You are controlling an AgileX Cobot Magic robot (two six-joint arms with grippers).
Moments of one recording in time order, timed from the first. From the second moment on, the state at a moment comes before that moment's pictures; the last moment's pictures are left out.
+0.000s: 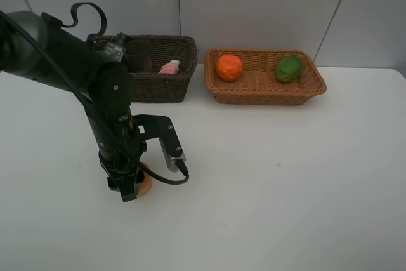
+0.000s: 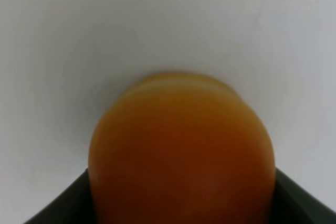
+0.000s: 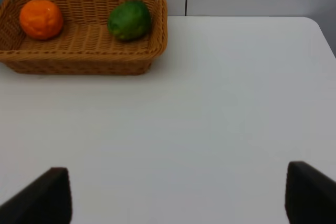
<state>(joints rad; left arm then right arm) -0.66 1.92 -0.93 0.08 0.62 0.48 0.06 0.00 -0.52 -0.14 1.06 0.08</state>
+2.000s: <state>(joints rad) -0.66 2.14 -1.79 0.09 0.75 0.25 0.06 0.00 -0.52 -0.14 1.06 0.08</state>
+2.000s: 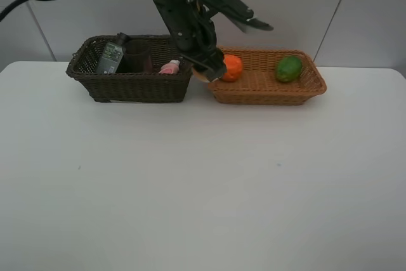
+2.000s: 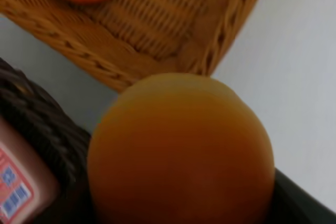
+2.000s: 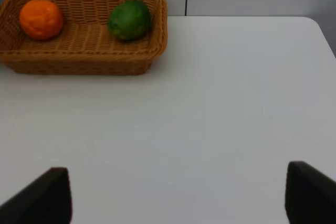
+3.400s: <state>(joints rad) -0.67 2.52 -2.30 0.04 0.69 0.21 0.06 0.00 -0.52 -0.14 1.06 0.08</state>
